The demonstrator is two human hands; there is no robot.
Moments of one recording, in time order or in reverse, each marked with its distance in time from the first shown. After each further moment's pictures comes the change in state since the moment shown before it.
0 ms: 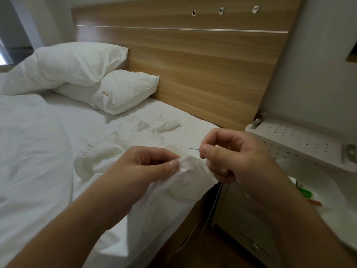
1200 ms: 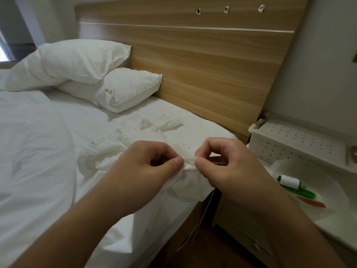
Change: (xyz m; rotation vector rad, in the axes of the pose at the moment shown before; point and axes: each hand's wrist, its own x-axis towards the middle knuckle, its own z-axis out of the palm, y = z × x) left_hand 0.000 0.003 0.000 0.431 0.148 0.164; right_hand 0.003 0.011 0.018 -0.407 0.075 -0.026
